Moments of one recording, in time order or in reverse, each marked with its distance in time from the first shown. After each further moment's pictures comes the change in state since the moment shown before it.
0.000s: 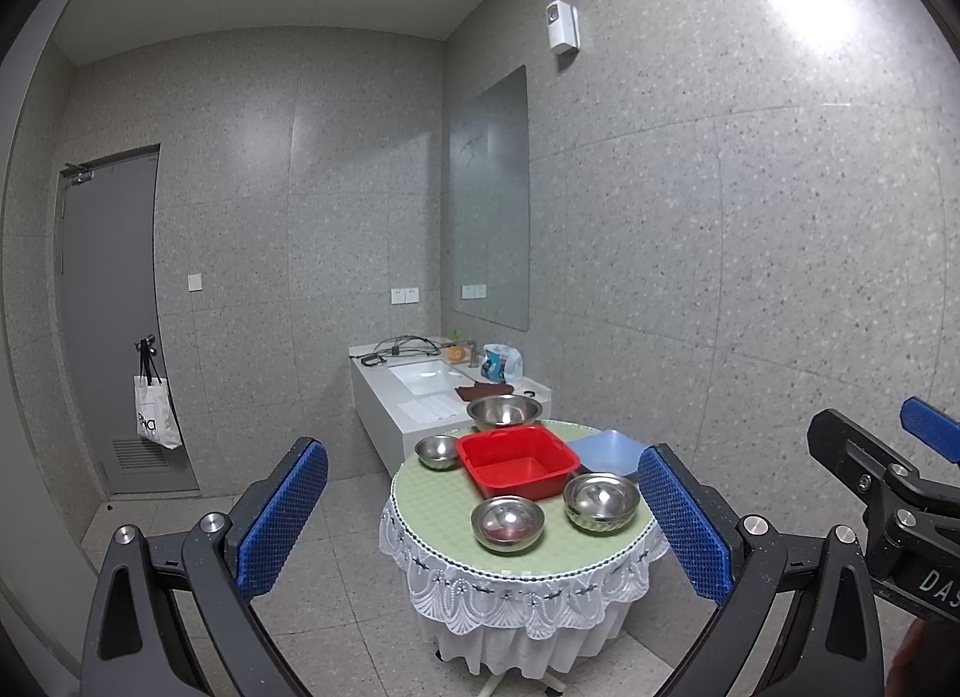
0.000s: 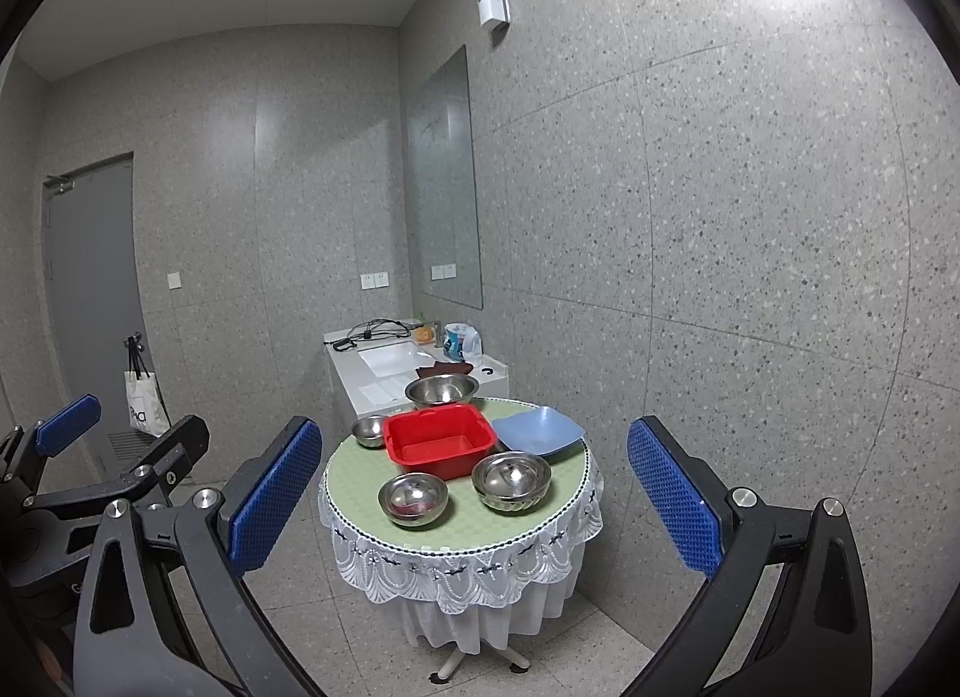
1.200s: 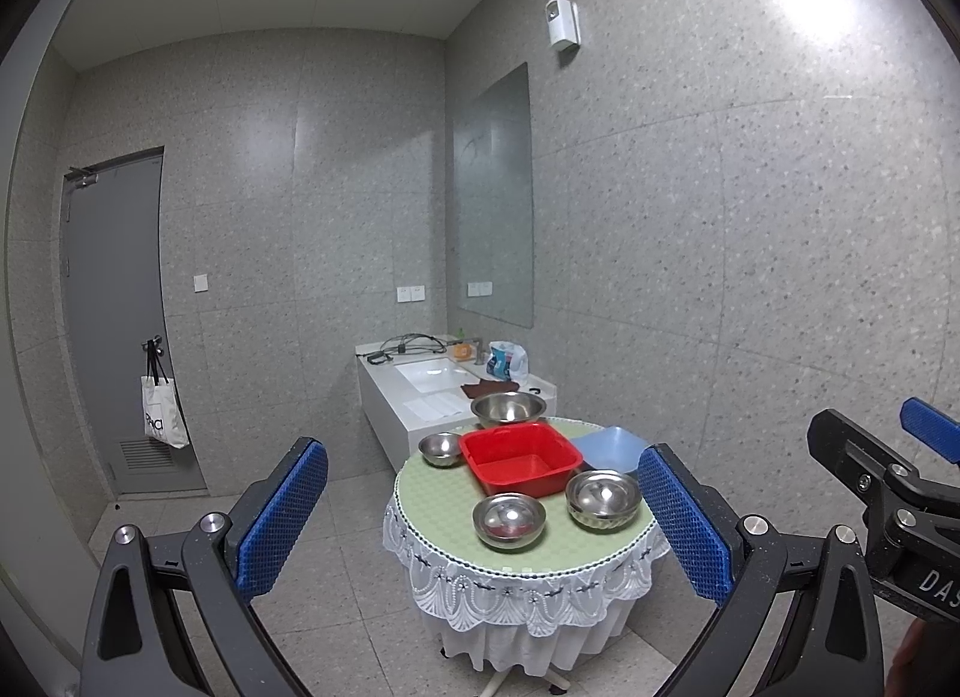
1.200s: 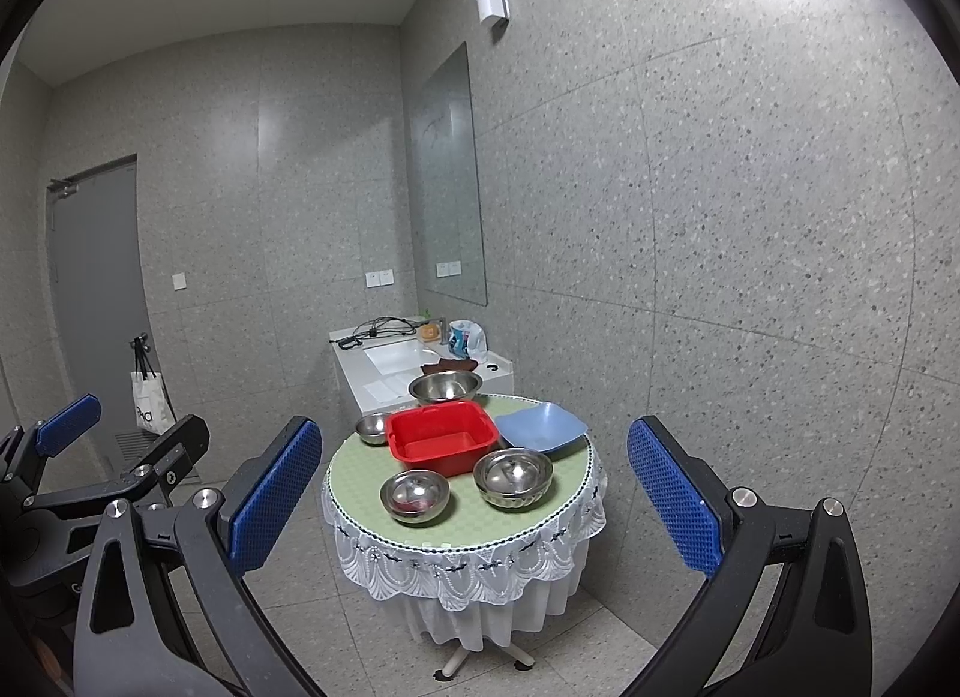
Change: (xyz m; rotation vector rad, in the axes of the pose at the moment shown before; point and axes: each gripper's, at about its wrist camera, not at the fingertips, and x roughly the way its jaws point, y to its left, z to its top) left arm -0.003 -0.015 0.008 0.012 0.010 0.018; right arm 0.006 -0.008 0.001 0.008 0.014 0.014
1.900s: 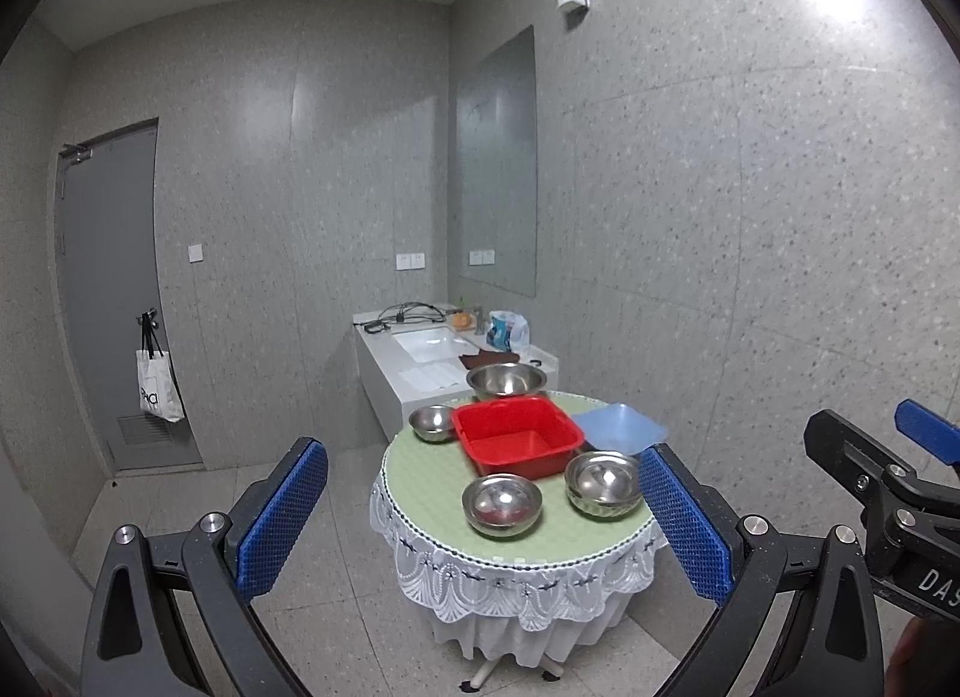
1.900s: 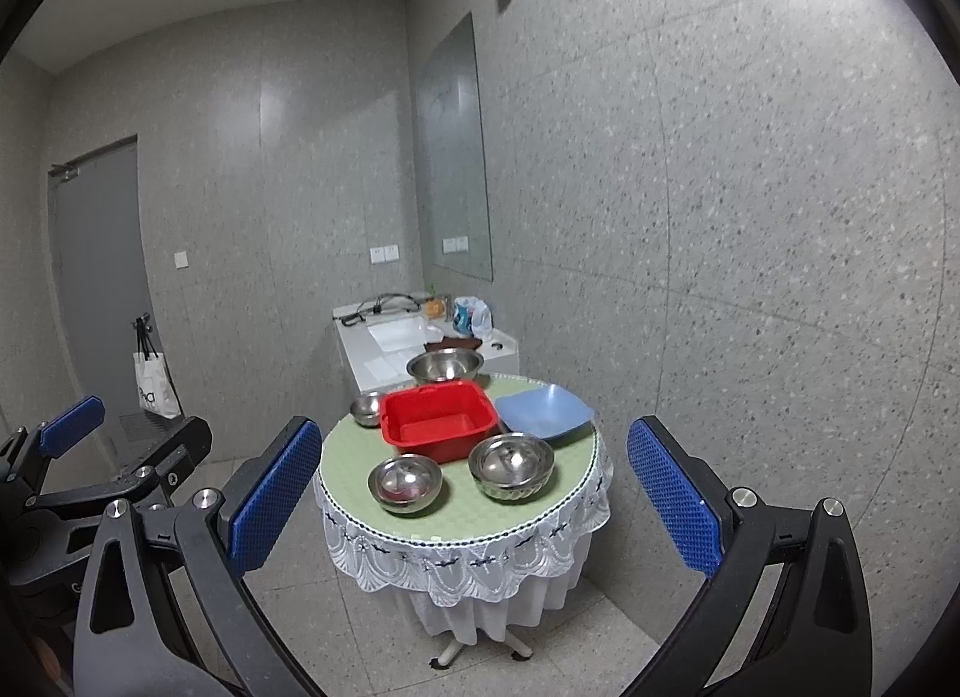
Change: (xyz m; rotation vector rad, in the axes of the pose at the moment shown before) left arm 0.086 -0.009 0.005 -0.014 0.081 0.001; right arm 0.066 -0.018 -0.008 -0.001 0.078 0.028
